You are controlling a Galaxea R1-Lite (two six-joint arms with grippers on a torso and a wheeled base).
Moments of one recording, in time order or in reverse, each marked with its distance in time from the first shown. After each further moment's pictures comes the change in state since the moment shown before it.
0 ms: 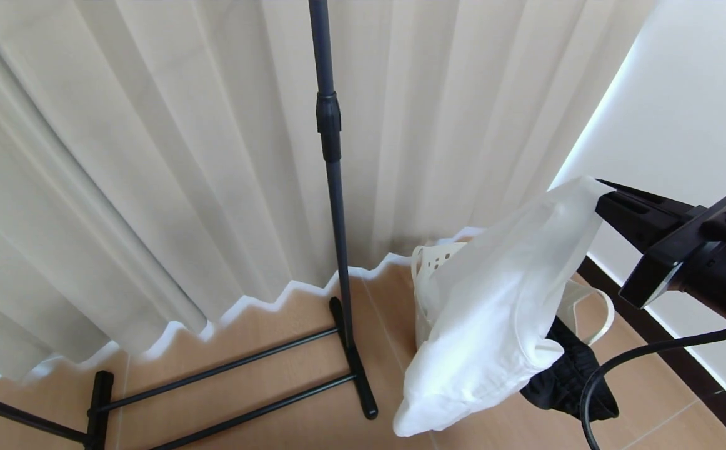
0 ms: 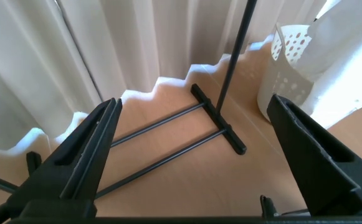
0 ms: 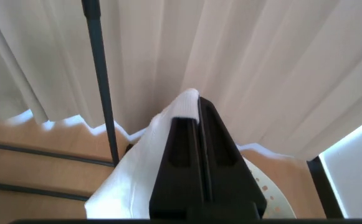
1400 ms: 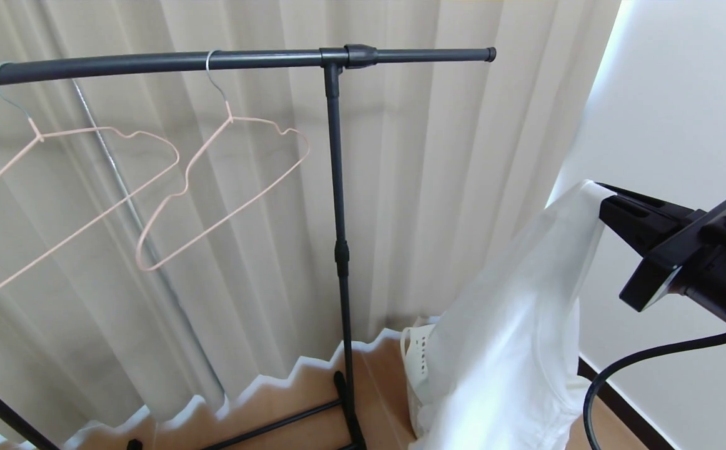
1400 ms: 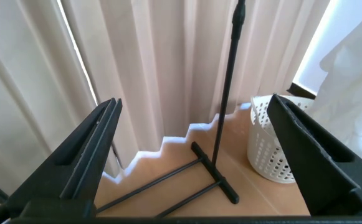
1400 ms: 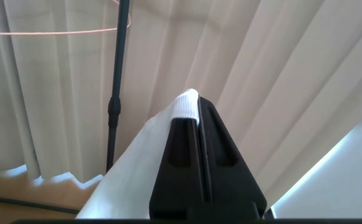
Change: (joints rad) left arm 0.000 0.000 0.000 0.000 0.000 -0.001; right arm -0.010 0.002 0.010 -0.001 0.001 -0.001
